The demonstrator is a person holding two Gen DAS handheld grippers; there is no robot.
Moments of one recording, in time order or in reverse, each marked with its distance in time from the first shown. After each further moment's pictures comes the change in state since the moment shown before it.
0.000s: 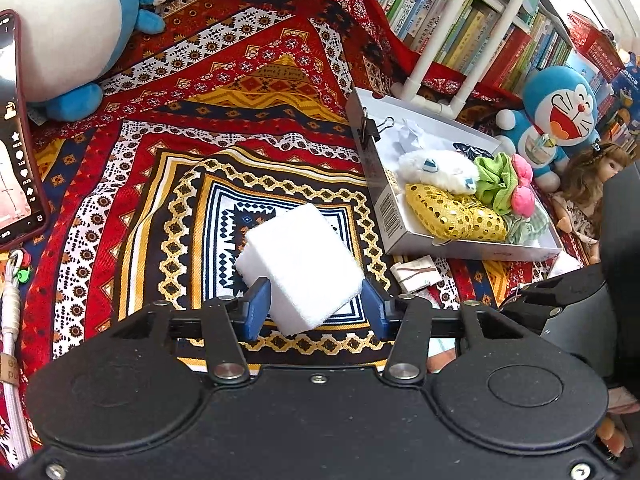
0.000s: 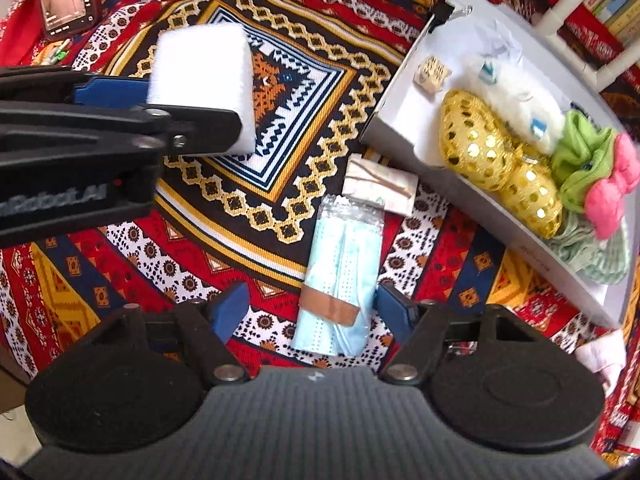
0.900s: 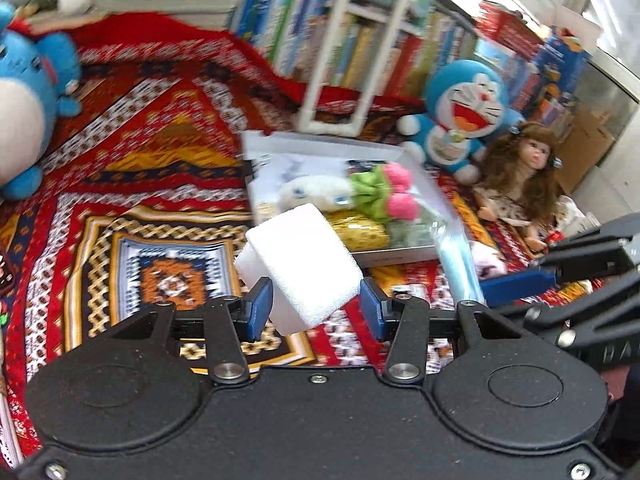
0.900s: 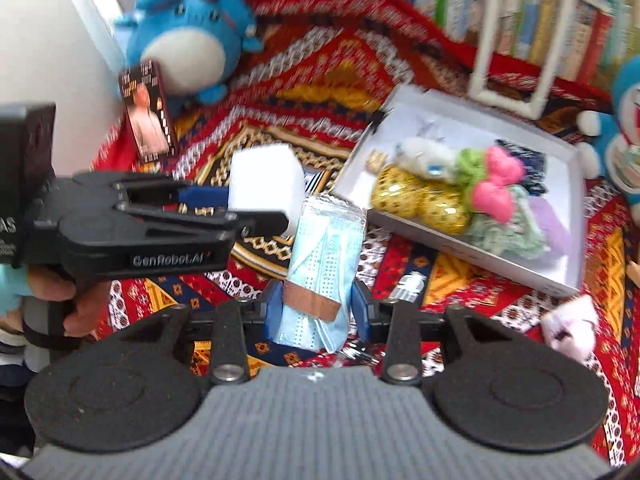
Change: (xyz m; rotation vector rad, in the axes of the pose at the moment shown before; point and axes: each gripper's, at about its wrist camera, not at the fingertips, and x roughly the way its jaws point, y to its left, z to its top) left arm -0.060 -0.105 -0.001 0.176 -0.077 -0.104; right arm -0.138 -0.078 -0.090 0.124 -0.393 0.203
